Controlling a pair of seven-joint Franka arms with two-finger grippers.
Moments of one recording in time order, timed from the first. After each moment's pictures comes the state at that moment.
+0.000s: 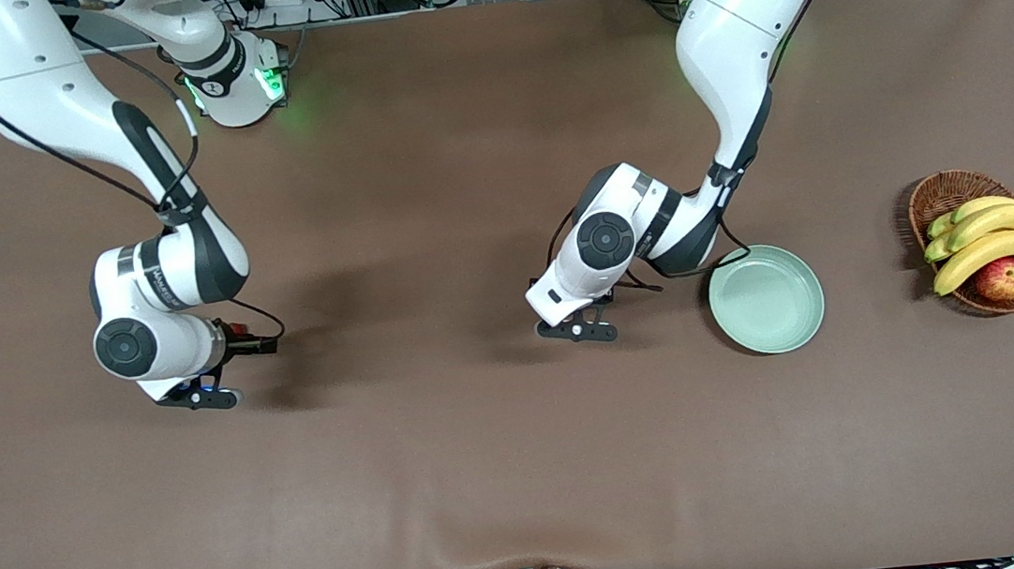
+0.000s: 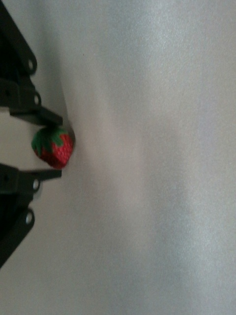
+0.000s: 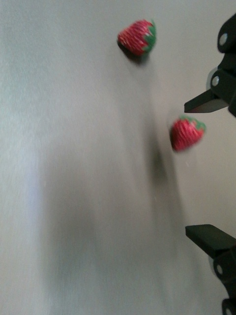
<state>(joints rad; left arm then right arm) -0.45 0.77 -0.25 -1.59 0.02 2.33 -0.48 0.07 0.53 0.01 -1.88 -0.07 2.13 0.26</state>
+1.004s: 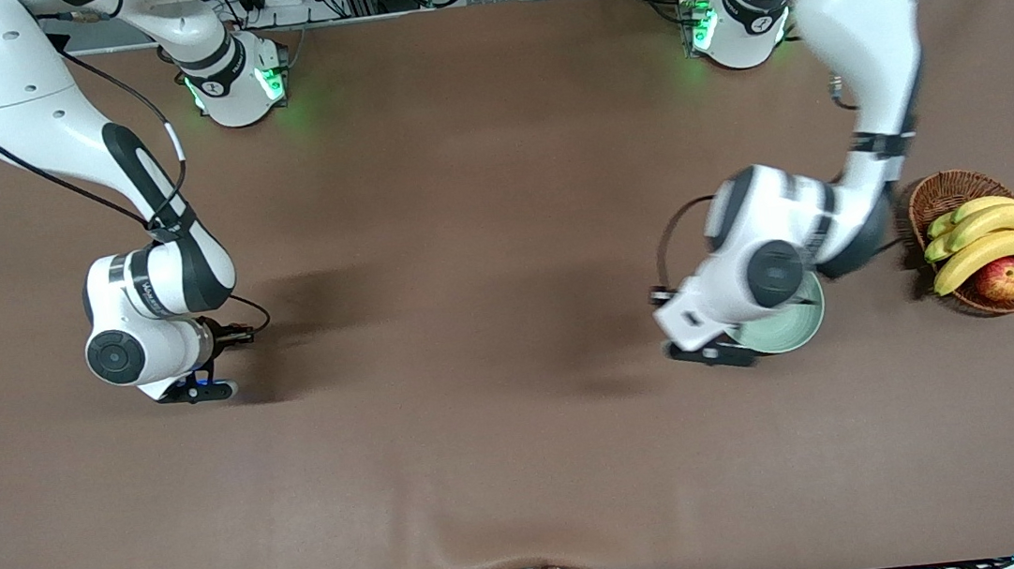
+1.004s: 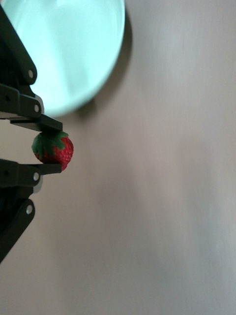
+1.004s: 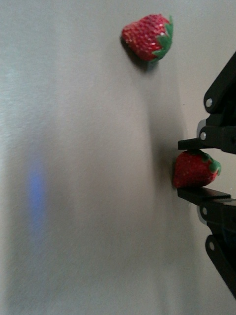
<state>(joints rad) -0.12 0.60 -0.23 -1.60 0.03 1.99 -0.09 0.02 0.56 0.03 -1.91 -0.08 2.14 0.13</state>
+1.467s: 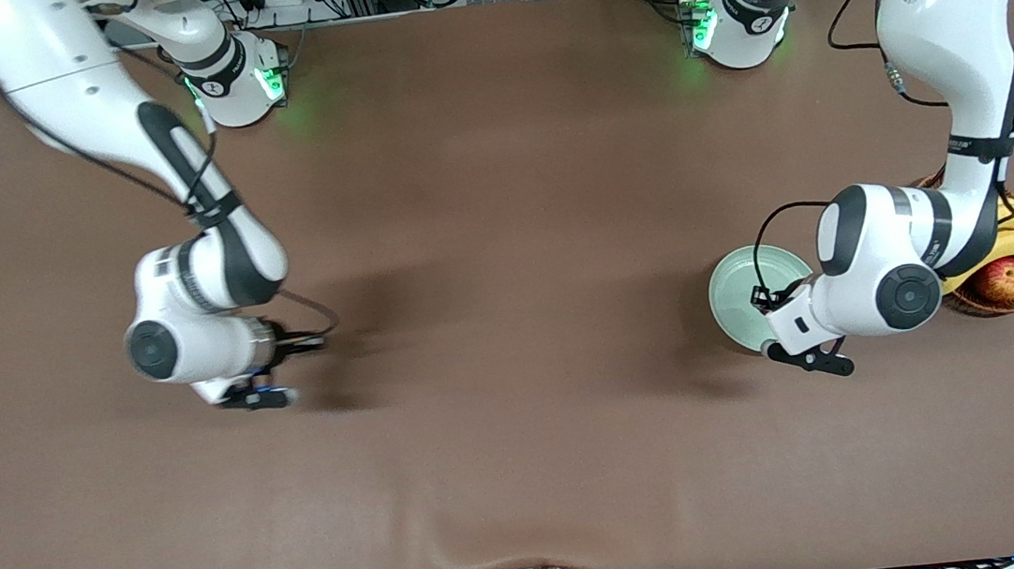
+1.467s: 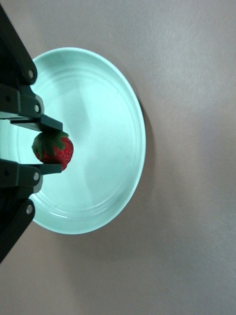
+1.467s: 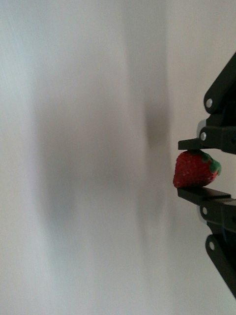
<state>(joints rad) 0.02 0.62 -0.23 -1.65 0.10 1.99 0.12 0.25 0.57 0.05 -1.79 0.40 2.15 0.16</state>
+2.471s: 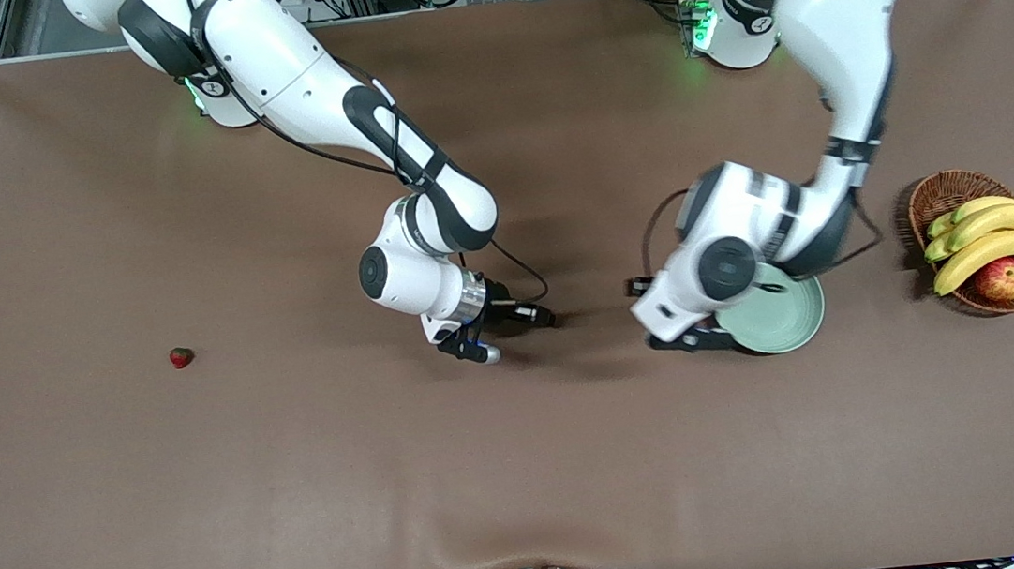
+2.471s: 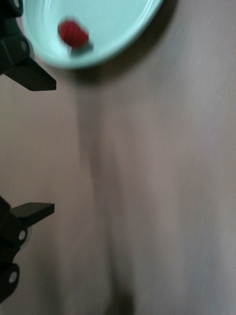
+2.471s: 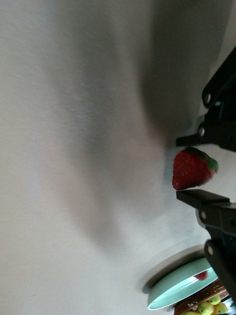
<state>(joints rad) -0.27 0.62 -0.27 -1.62 0.08 1.99 -0.45 0.68 0.89 0.04 -1.48 1.11 2.64 0.19</state>
